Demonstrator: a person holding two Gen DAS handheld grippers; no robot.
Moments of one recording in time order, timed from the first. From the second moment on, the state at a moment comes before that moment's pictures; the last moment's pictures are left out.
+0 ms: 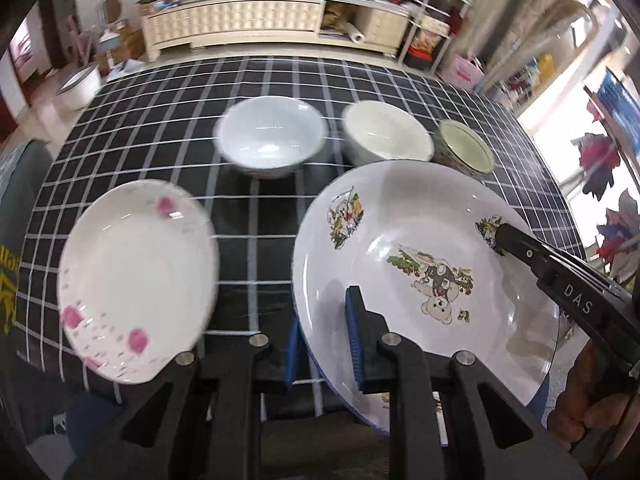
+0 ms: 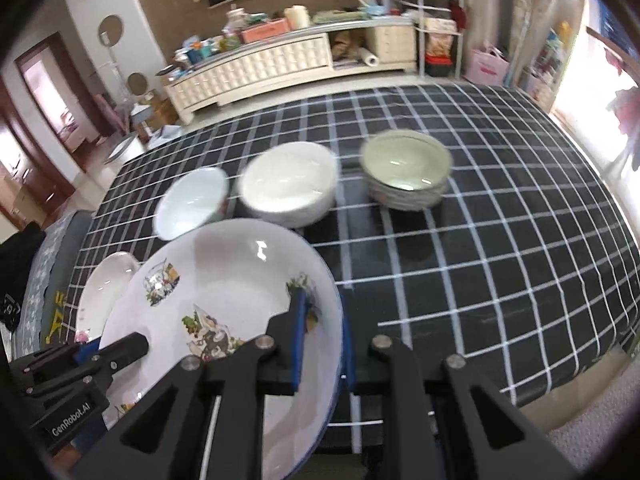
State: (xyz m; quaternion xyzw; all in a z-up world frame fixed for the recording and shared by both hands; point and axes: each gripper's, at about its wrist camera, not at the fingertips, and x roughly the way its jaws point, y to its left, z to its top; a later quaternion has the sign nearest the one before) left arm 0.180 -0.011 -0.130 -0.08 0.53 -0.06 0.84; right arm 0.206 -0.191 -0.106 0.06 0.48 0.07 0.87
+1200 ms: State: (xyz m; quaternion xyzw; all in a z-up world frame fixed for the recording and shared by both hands) left arm 0.129 0.169 -0.172 -0.19 0.53 0.08 0.82; right arm 0.229 -0.005 -0.158 -0.02 0.54 0.21 0.82
